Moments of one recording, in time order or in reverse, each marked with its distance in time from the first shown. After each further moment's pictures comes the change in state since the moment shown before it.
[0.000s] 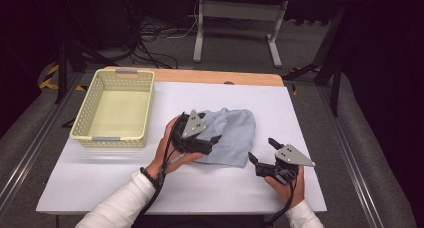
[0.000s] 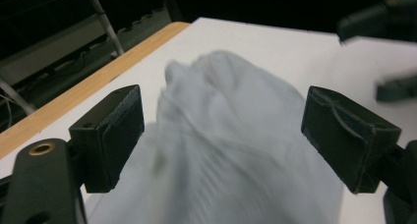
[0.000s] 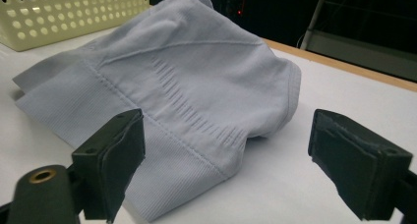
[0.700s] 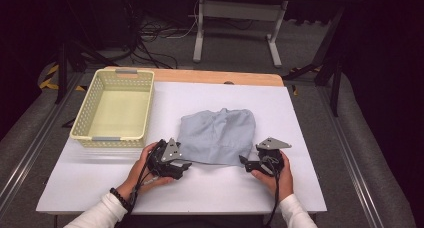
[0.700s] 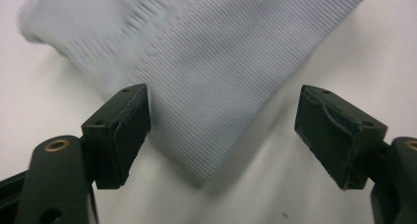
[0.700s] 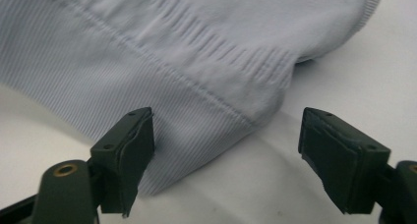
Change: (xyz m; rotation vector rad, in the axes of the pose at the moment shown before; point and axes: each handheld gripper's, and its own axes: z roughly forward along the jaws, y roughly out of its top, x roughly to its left) left arm 0.010 -0.090 -0.013 0.241 -0.033 0.009; right arm 0.001 -0.008 0.049 0.356 0.052 0.095
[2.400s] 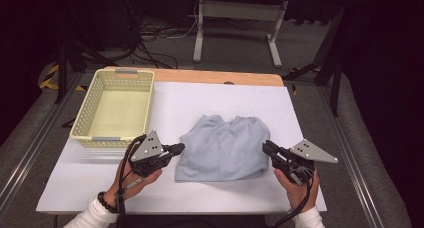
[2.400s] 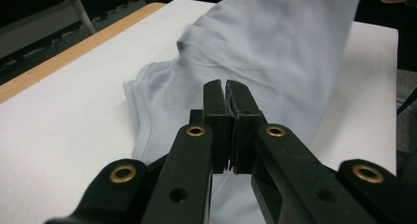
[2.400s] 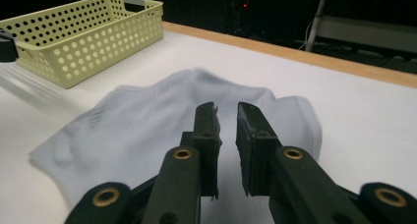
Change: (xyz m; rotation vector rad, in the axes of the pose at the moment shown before) left arm -0.008 0.035 -0.089 -0.266 -0.056 -0.072; right arm 0.012 0.022 -0.109 -0.328 -0.004 0.006
